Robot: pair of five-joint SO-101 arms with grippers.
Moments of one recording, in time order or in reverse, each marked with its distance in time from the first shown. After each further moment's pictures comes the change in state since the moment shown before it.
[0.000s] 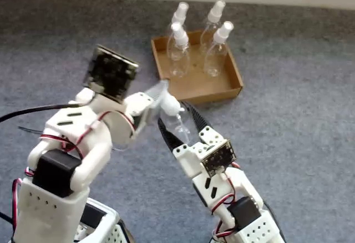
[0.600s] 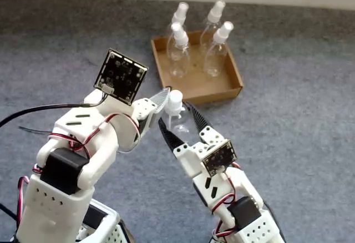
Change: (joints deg) left arm 3.3 0.0 3.8 0.0 -0.4; right arm 0.1 0.0 0.0 -0.1 -0.2
